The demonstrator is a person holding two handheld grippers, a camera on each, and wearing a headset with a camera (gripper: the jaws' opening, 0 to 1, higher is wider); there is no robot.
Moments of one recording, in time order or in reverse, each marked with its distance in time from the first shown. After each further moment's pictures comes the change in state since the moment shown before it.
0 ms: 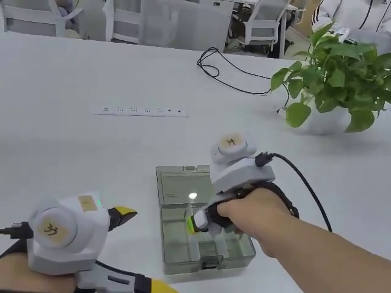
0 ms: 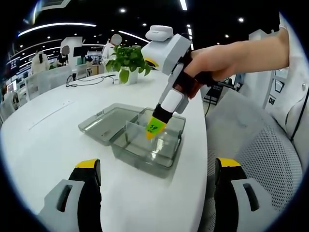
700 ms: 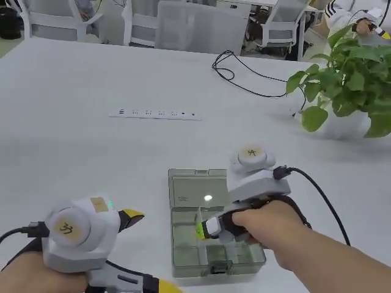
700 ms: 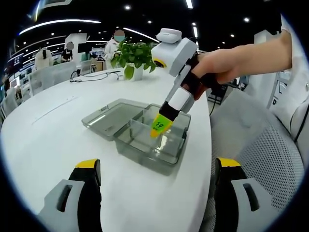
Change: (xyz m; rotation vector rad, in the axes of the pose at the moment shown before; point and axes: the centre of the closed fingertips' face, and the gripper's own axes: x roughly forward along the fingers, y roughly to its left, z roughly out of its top) left arm 0.001 0.006 -0.004 -0.028 0.020 0.038; right arm 0.001 0.001 0.000 0.010 -0.050 0.089
